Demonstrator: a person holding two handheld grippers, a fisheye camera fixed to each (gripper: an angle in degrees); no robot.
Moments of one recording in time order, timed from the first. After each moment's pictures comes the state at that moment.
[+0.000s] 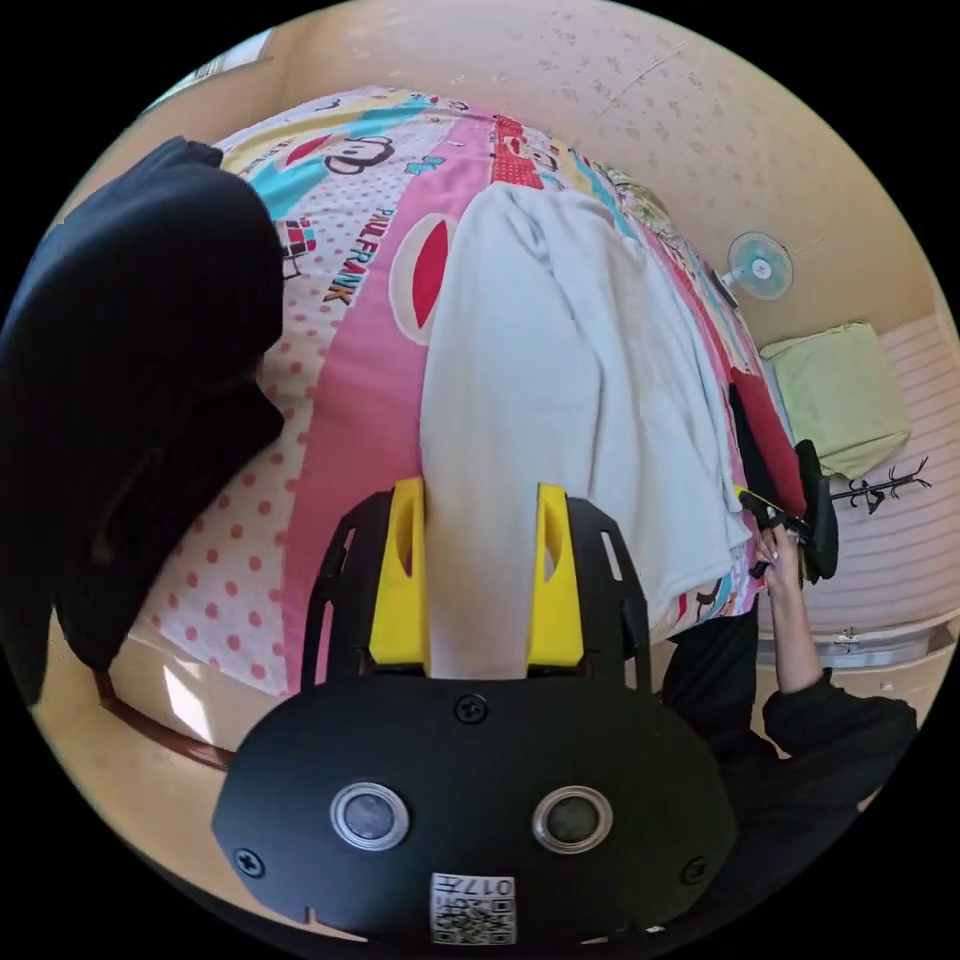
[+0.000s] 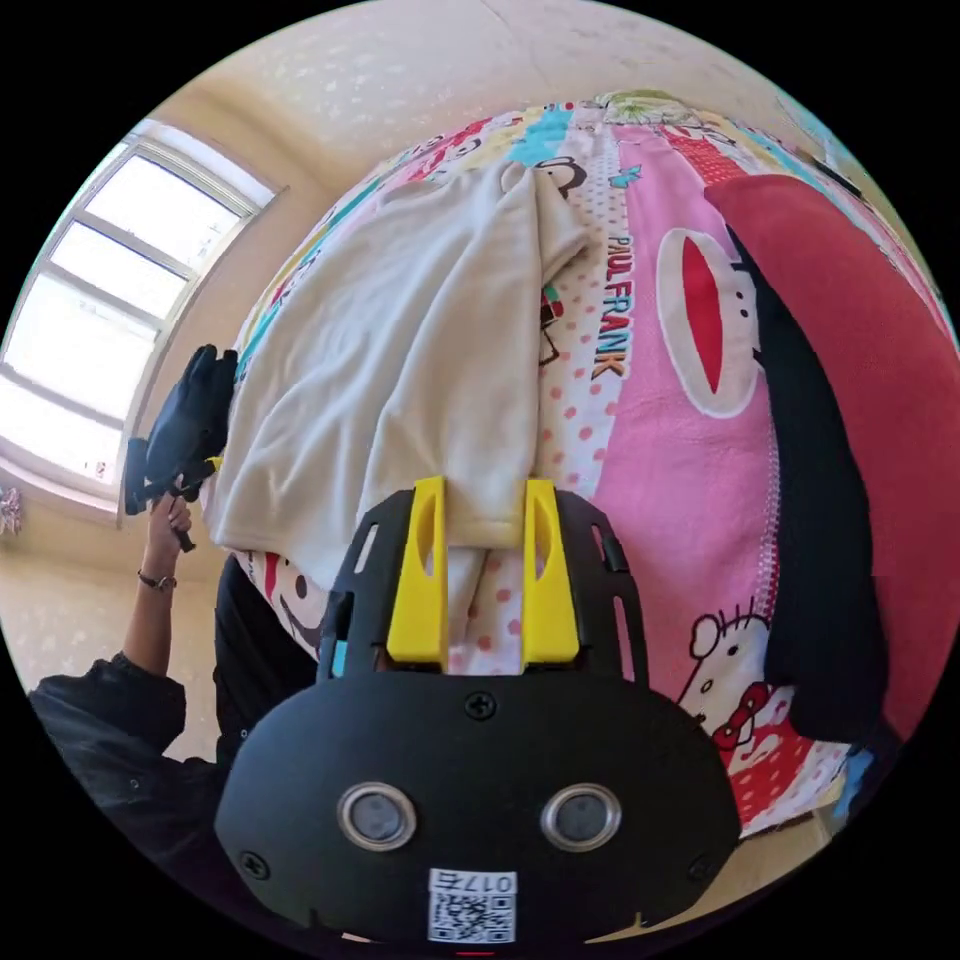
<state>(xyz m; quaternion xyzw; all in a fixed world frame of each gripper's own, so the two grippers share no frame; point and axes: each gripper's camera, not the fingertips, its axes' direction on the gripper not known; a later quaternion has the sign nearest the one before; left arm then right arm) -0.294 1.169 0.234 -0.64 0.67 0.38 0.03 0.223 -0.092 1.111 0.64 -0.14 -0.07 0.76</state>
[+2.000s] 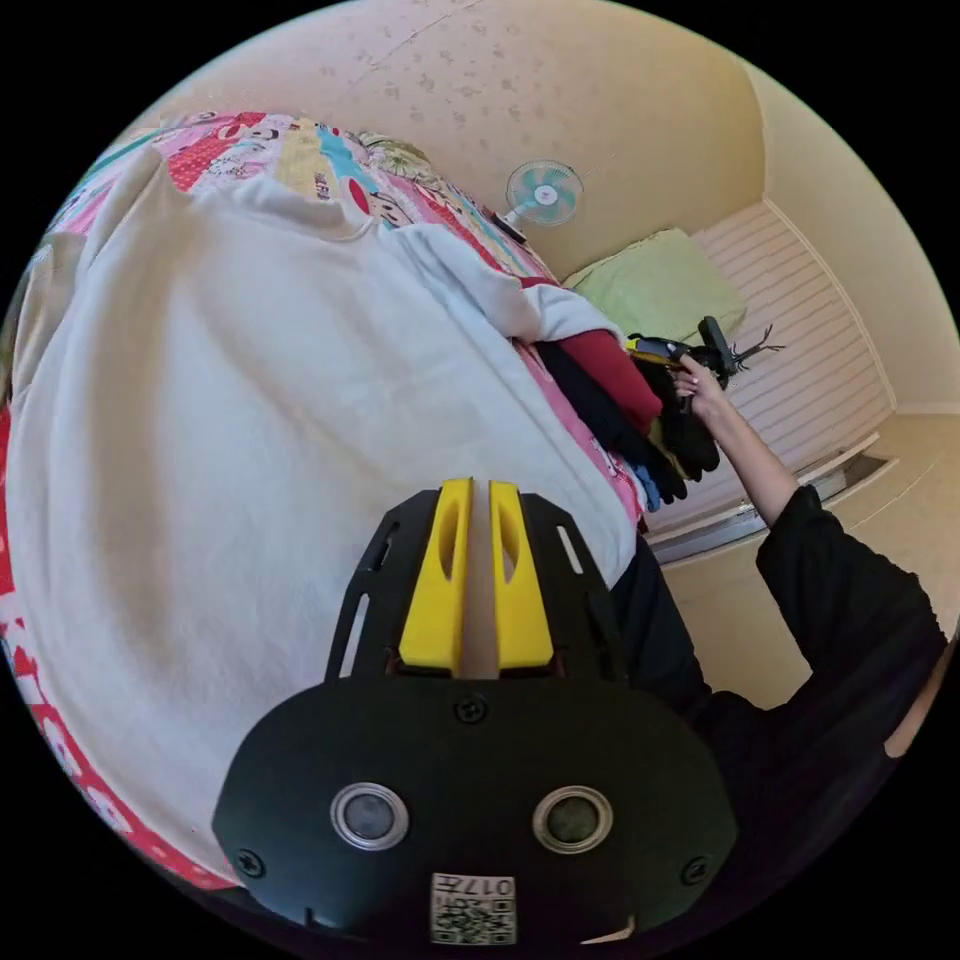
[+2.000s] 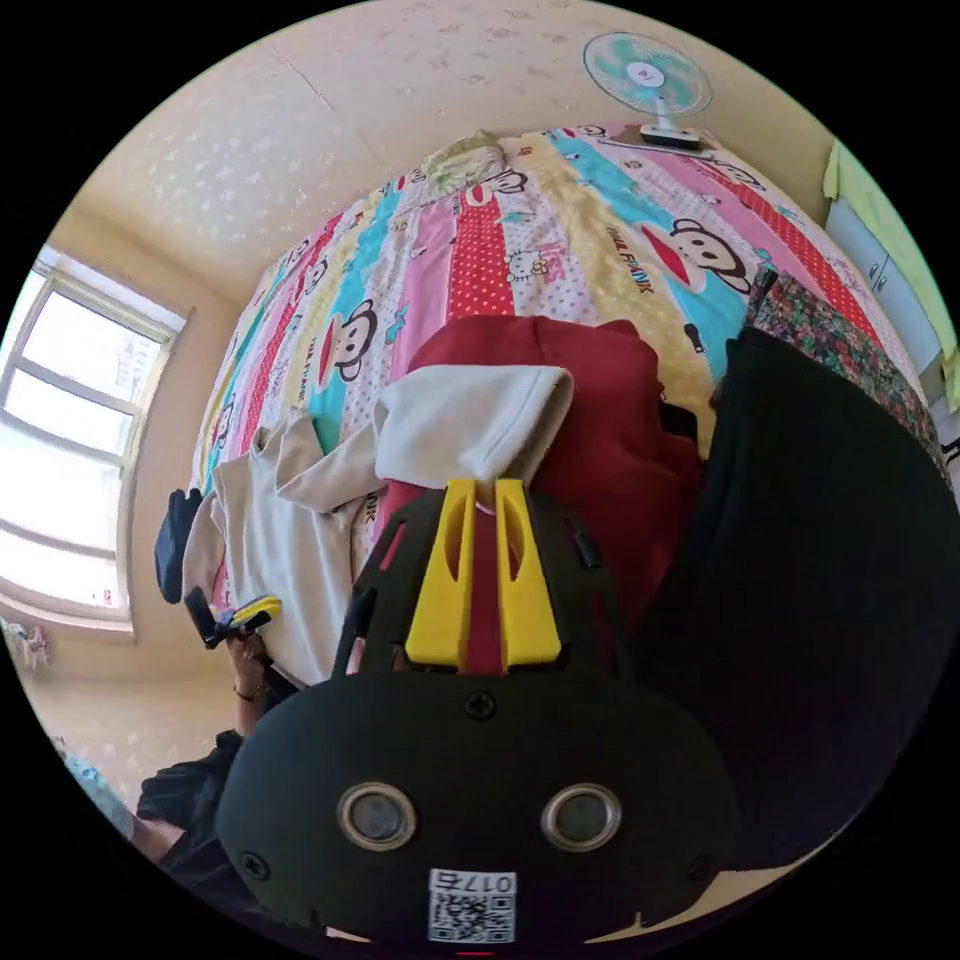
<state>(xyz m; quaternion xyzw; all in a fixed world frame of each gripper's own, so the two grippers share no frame) -0.516 1.195 0.281 -0.60 0.74 0.22 -0.20 0.621 0.137 1.236 0.64 -0.20 0.05 0.74</state>
